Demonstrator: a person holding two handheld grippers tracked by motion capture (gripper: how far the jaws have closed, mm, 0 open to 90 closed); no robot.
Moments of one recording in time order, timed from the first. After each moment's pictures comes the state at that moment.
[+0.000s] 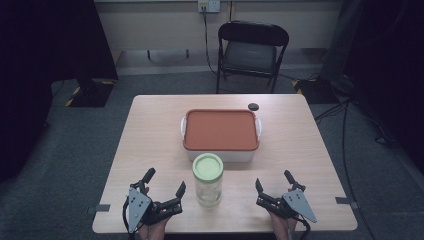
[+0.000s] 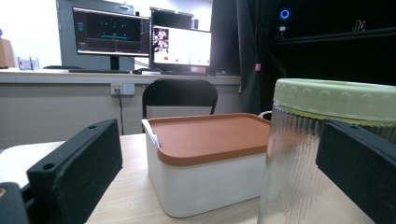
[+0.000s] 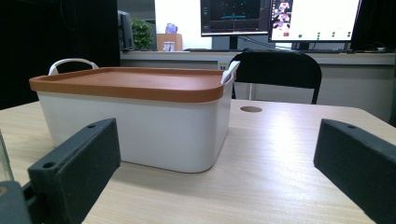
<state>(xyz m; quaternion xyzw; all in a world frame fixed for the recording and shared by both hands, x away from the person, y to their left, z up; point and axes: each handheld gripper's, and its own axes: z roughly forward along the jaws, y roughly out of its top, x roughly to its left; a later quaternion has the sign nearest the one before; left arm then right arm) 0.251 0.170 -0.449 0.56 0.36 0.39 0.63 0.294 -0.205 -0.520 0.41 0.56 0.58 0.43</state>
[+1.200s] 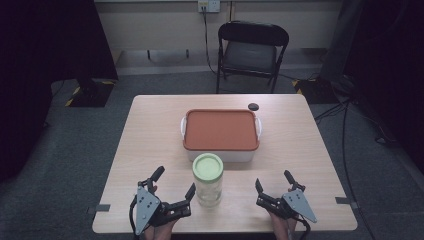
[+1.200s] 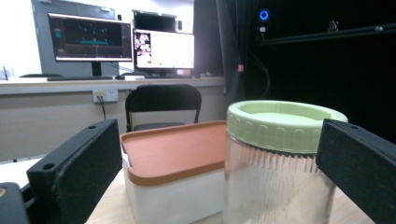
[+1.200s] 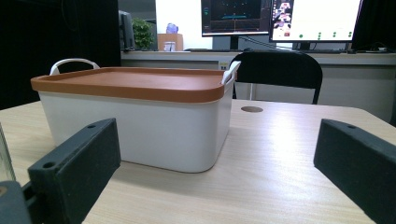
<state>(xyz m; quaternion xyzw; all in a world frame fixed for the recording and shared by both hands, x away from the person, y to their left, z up) 0.246 0.146 -0.428 0.58 0.34 0.38 0.64 0.293 -0.205 -0.520 0.41 0.56 0.58 0.43</state>
